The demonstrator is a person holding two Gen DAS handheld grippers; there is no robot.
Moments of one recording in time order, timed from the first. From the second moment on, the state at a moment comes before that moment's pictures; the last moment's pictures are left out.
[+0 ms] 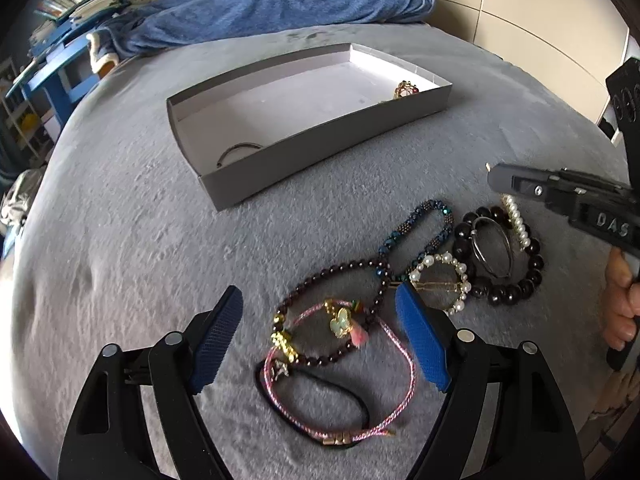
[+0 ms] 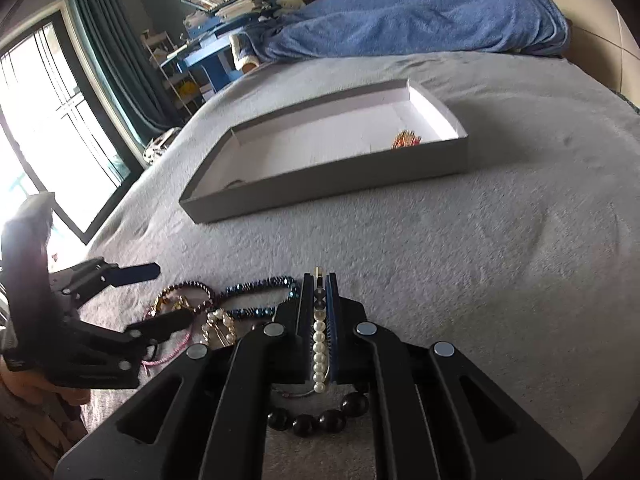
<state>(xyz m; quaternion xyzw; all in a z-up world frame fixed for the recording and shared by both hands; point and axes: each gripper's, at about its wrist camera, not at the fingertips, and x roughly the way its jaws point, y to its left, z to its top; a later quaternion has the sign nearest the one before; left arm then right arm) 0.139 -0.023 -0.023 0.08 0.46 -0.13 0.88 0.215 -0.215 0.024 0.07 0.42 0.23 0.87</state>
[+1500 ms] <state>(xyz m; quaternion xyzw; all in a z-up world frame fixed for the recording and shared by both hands) 0.169 0.026 0.066 -0.04 0.39 -0.17 0.91 0.237 -0.214 0.055 0.11 0.39 0.26 0.88</state>
